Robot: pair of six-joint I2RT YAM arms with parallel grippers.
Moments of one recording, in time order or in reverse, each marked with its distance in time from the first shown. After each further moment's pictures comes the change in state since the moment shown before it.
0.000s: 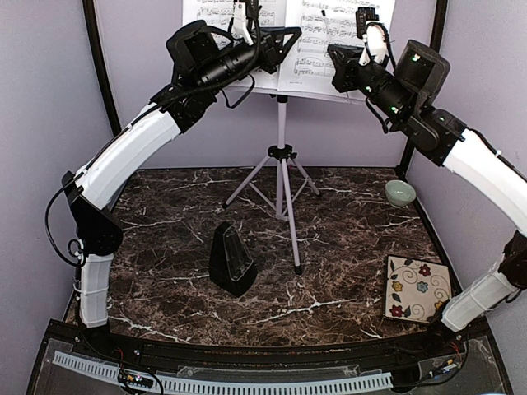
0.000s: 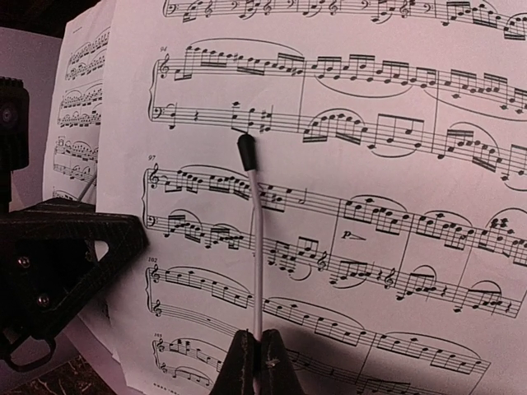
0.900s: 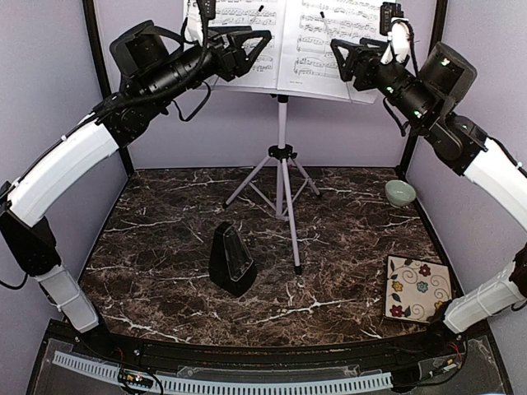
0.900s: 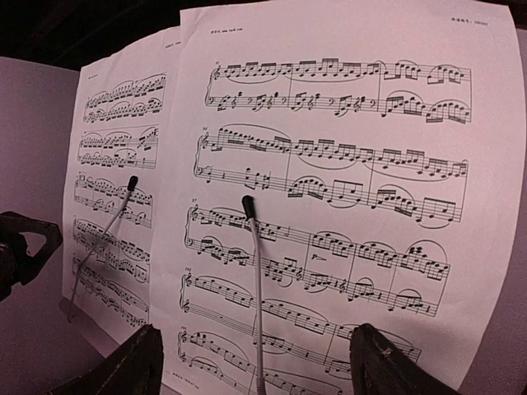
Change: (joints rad) left arm -0.023 -0.437 -0.528 0.014 -0.119 0.097; right arm 0.009 -0.111 -0.073 0.021 -0.006 -0.002
